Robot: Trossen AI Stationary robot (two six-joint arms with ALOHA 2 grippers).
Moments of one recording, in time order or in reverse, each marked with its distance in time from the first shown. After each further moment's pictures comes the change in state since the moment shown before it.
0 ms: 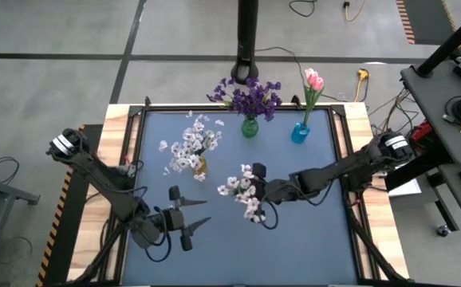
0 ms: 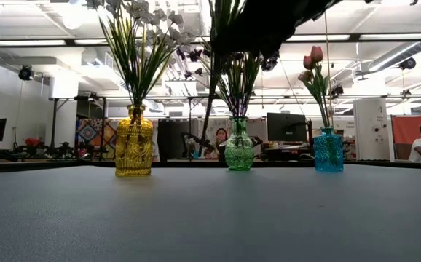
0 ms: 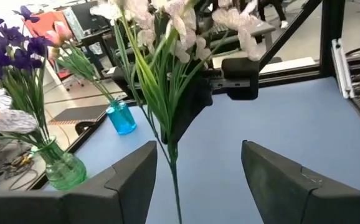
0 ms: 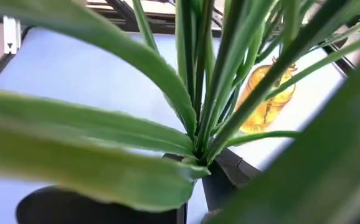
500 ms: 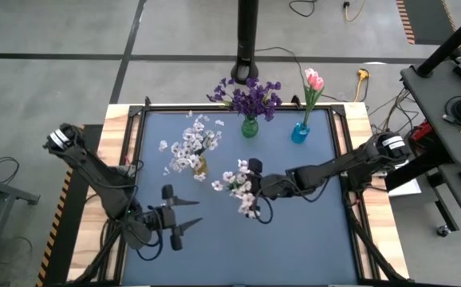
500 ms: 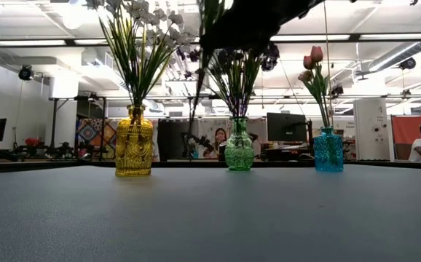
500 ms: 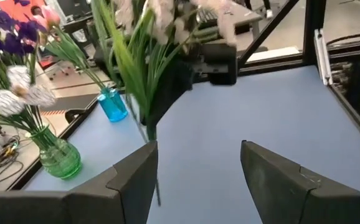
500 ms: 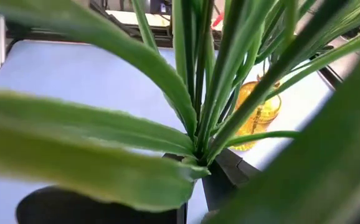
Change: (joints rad) left arm -0.044 -0.098 0.000 -0.227 0.023 -0.138; right arm -0.044 0.027 0.056 -0.003 -0.004 -0.031
